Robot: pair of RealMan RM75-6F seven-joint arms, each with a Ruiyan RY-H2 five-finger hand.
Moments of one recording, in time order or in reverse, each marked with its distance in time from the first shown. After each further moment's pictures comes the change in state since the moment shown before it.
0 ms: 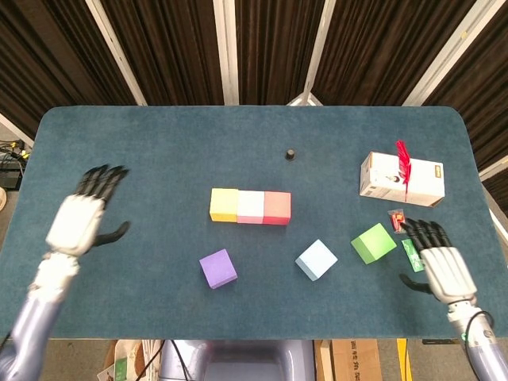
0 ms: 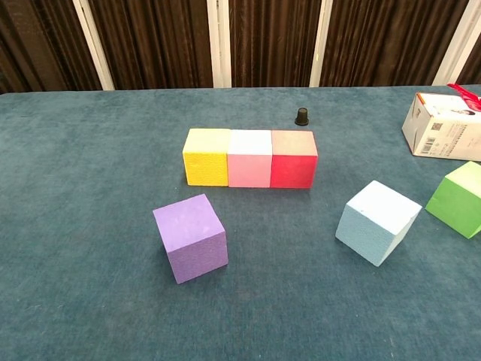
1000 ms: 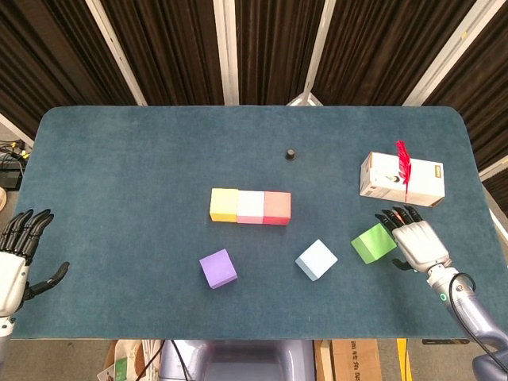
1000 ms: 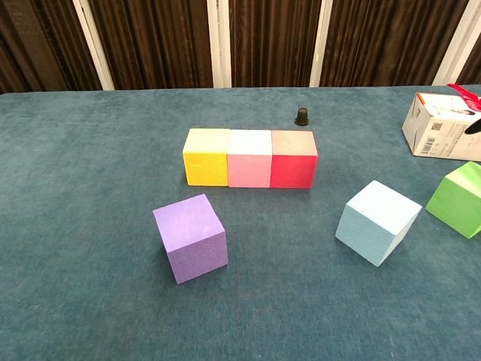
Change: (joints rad) left arm 0.310 -0.099 0.085 0.336 0.257 0.302 -0.253; right arm 0.229 0.031 0.018 0.080 0.136 -0.340 -0.170
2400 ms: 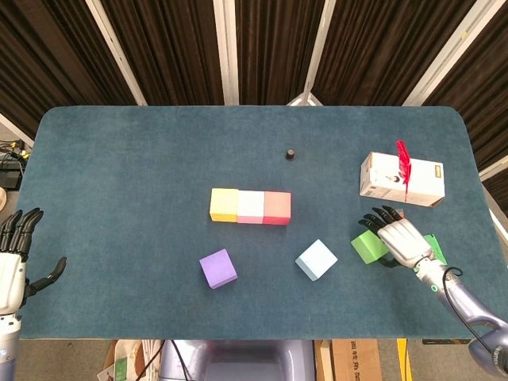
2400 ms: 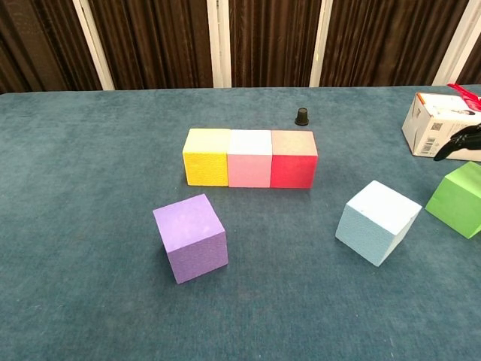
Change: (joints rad) left arm 0.062 -0.074 -0.104 -0.041 -0.066 -0.043 0.065; right arm 0.092 -0.158 -0.109 0.323 -0.245 0.049 0.370
